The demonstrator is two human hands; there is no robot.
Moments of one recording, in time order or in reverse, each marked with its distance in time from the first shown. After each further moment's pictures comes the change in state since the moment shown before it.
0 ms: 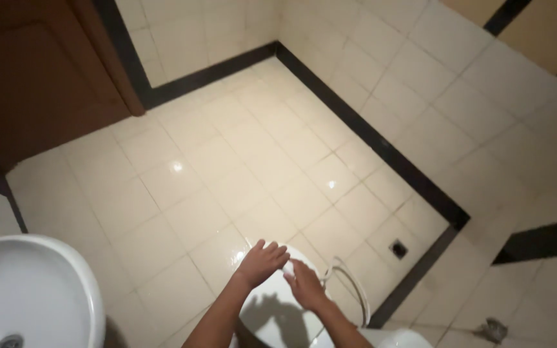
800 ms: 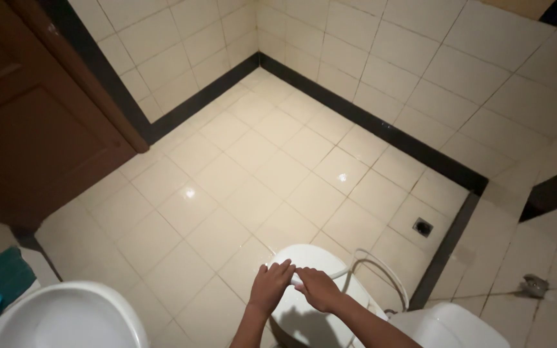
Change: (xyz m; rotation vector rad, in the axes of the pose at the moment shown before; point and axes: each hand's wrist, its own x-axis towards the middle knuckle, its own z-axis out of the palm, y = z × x) left_hand -0.065 0.009 -0.013 -0.049 -0.006 -0.195; right_hand -0.013 -0.088 -0.017 -0.050 -0.201 0.001
